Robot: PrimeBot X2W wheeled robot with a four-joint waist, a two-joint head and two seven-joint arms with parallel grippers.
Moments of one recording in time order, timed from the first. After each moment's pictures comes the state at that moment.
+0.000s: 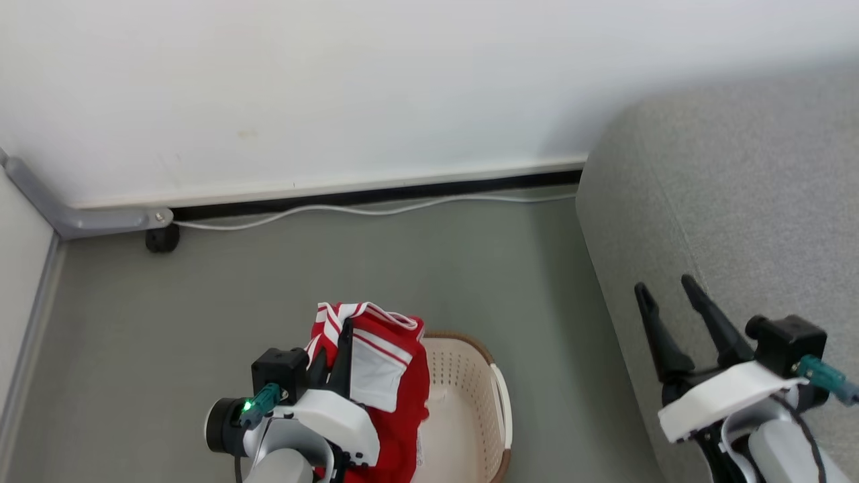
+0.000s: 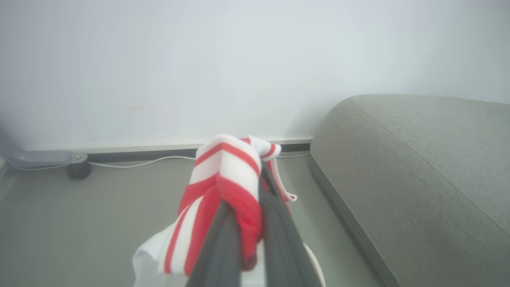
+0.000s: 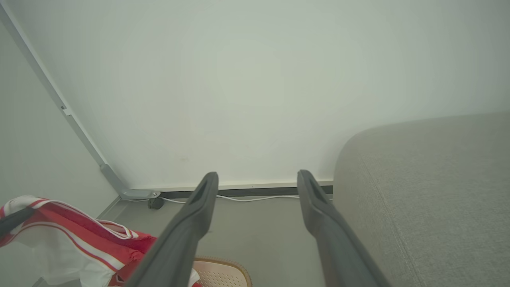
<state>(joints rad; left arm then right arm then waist) -0.28 0.04 -0.48 0.54 -0.49 0.16 -0.26 -0.26 -0.25 0.32 0.35 0.52 0.13 -0.26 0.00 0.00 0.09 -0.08</state>
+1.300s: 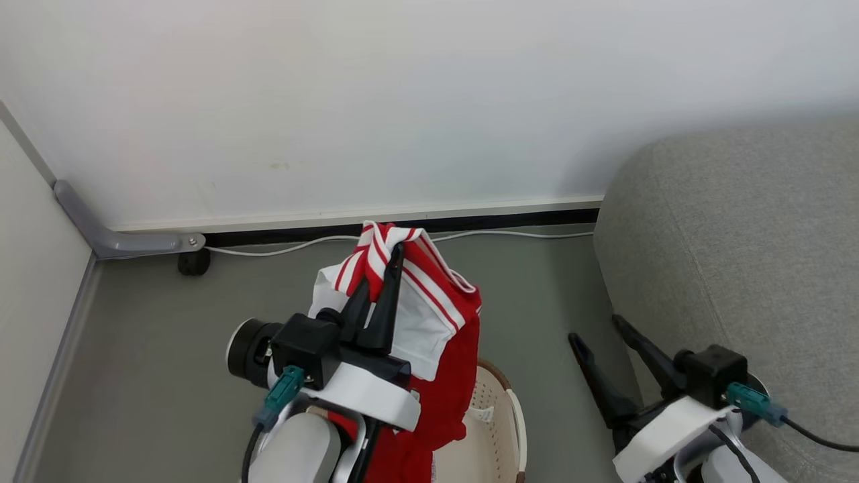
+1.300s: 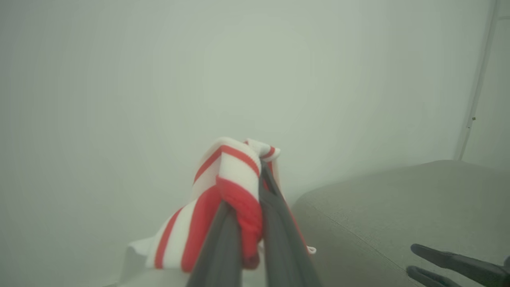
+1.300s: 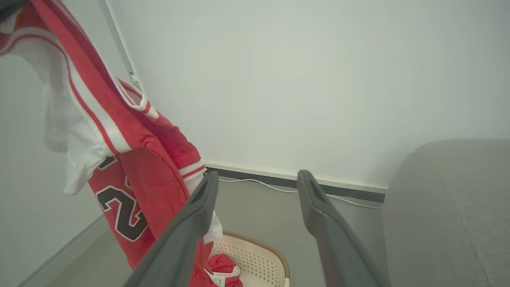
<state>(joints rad) -0.26 0.05 -0.47 0.16 -0.31 0.11 -0.26 -0.23 -0.25 0.51 0.36 0.49 0.13 -0.26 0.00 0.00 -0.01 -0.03</state>
